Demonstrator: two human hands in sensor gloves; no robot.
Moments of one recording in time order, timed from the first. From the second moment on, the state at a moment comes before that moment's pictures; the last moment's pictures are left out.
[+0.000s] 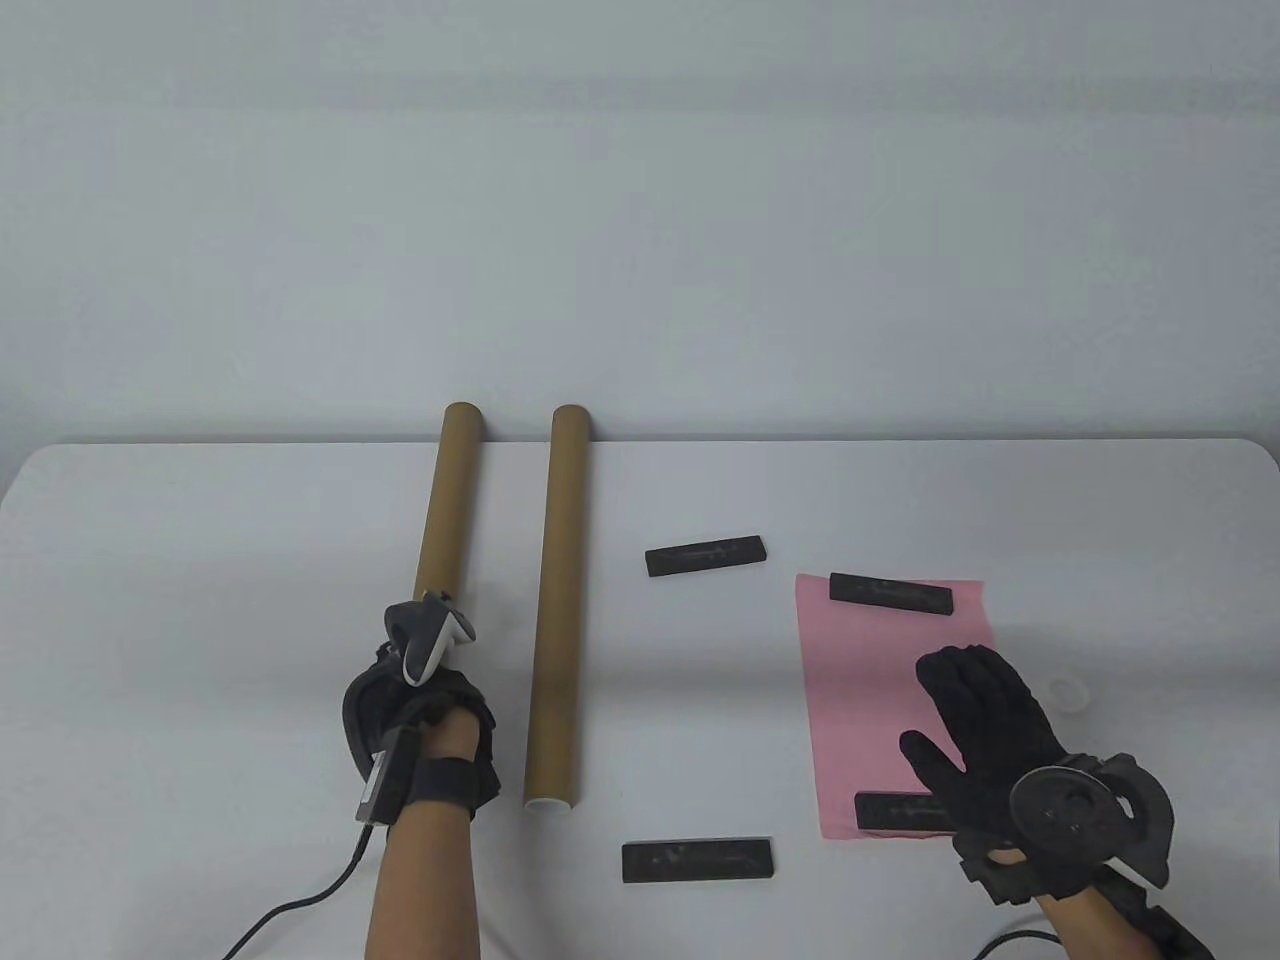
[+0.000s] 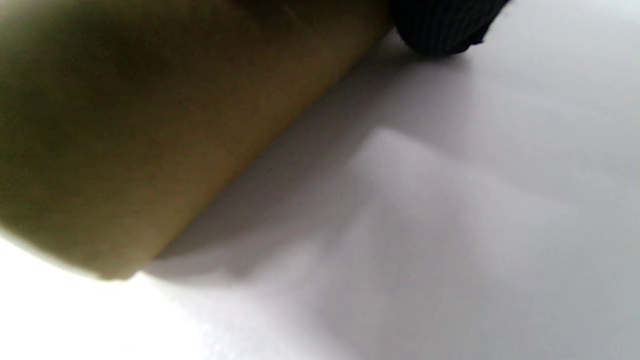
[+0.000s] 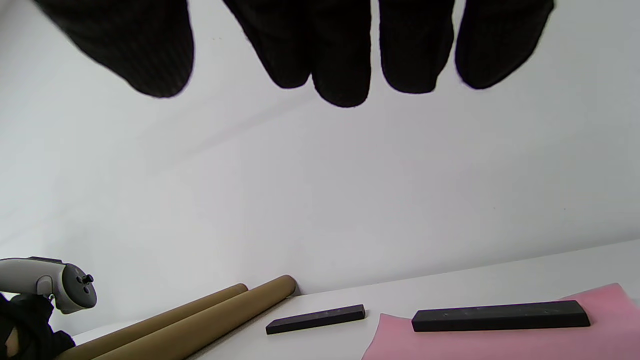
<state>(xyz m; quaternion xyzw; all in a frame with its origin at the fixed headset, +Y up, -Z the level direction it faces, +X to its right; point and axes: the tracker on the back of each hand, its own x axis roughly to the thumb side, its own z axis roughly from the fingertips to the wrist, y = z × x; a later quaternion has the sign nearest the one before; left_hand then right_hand) -0.227 -0.765 -0.427 -0.33 0.33 0.04 0.89 0.282 -0.660 -0.278 0.18 -0.22 0.94 0.18</state>
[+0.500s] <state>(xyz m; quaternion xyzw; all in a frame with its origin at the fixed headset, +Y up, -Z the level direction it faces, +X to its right) -0.175 -0.667 -0.406 -0.18 0.22 0.01 0.96 0.286 -0.657 -0.278 0.17 -0.23 0.94 0.18</state>
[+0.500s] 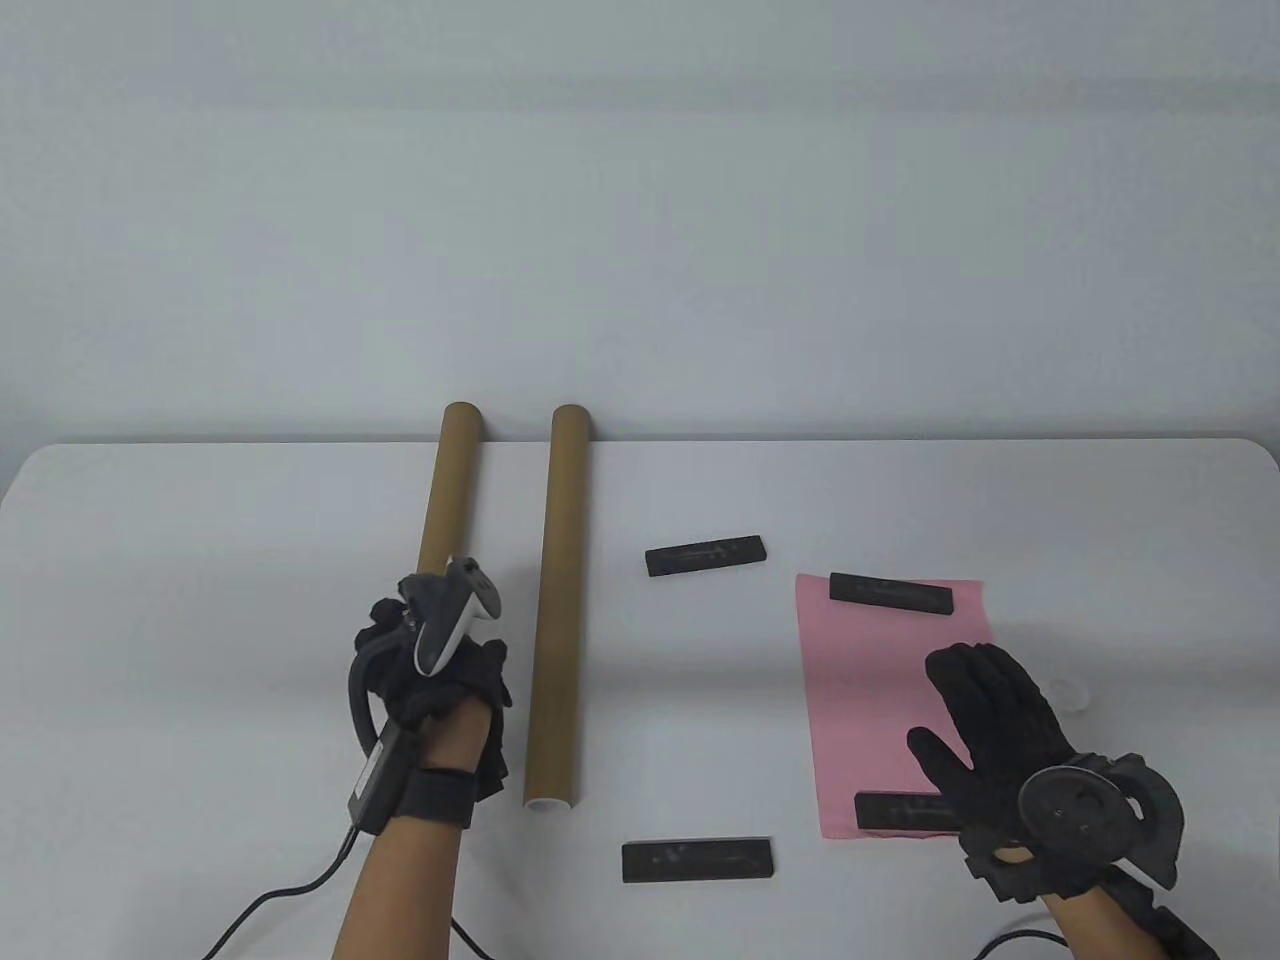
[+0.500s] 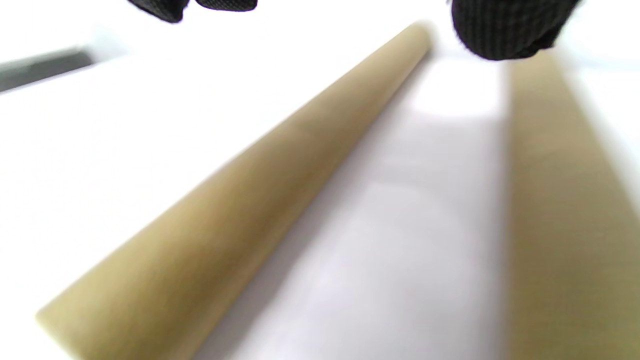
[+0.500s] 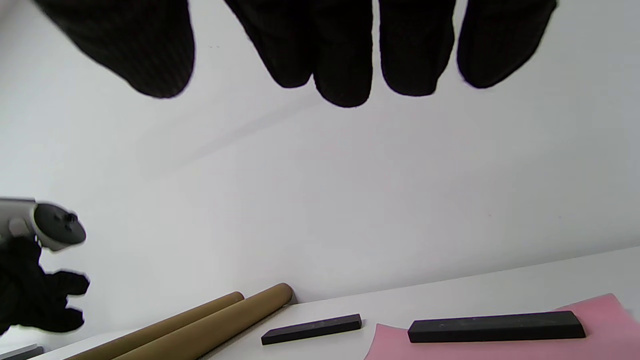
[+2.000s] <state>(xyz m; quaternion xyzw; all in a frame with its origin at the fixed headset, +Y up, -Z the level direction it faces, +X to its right) 0.122 -0.786 -0.428 -0.32 -0.14 -0.08 0.93 0.271 -0.677 -0.317 0.21 0.00 0.98 -0.02</state>
